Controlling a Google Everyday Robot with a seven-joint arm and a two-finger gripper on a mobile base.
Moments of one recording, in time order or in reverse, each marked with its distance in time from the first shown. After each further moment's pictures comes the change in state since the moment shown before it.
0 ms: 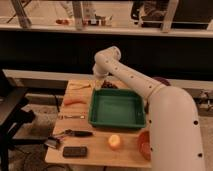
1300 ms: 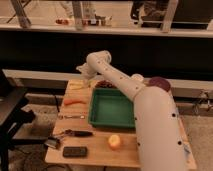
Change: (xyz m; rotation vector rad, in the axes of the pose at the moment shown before) arm -0.088 -0.029 0.051 0.072 -0.216 -0.294
